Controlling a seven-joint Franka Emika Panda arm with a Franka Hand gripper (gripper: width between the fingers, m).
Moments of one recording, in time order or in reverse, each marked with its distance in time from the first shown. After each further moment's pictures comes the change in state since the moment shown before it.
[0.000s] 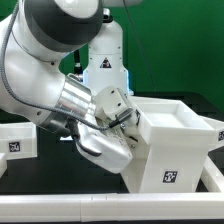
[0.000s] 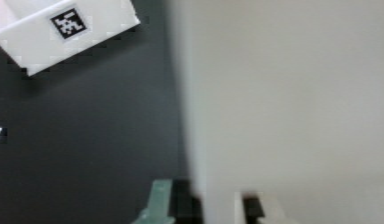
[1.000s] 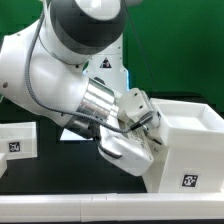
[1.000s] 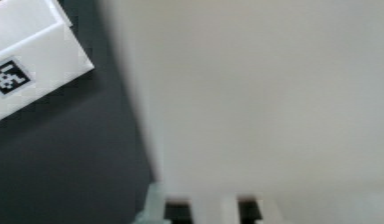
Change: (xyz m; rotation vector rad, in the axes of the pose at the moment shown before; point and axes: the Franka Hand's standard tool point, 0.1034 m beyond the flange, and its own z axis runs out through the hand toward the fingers) arm -0.019 -0.012 0.031 0.089 -0.034 0.033
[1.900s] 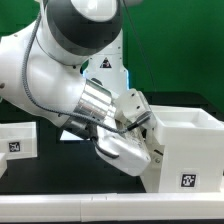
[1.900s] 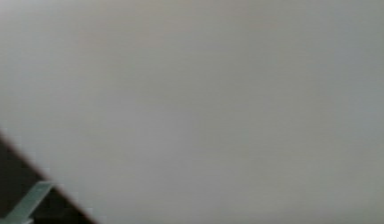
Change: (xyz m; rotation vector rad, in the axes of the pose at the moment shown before) arm 0.002 0.001 -0.002 0.001 0.001 0.004
